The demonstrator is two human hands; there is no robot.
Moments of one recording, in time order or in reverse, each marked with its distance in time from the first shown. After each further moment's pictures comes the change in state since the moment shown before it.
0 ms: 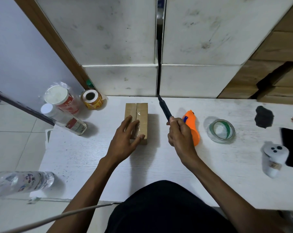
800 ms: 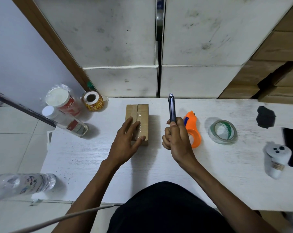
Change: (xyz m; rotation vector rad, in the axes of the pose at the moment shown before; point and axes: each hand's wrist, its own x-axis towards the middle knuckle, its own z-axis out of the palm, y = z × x) left_hand -0.001 -0.005 0.004 -0.027 0.004 0.006; right_hand -0.007 -0.004 0.010 0.177 -0.117 -0.050
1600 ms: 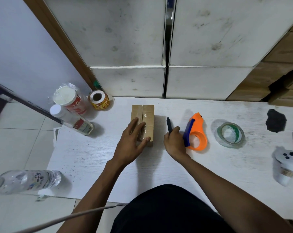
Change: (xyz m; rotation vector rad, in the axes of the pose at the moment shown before) left_hand -0.002 0.008 -0.003 0.008 0.001 -0.017; right_hand 0.066 0.102 -0.011 -1.105 0.154 0.160
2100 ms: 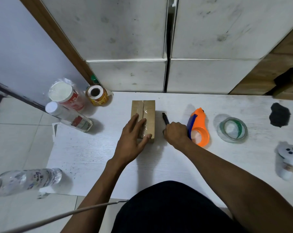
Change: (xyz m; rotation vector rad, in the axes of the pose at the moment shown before) left_hand -0.001 -0.001 0.001 -0.022 0.018 0.007; right_hand 0.033 -0.009 -0.005 -0.746 -0.176 -0.346
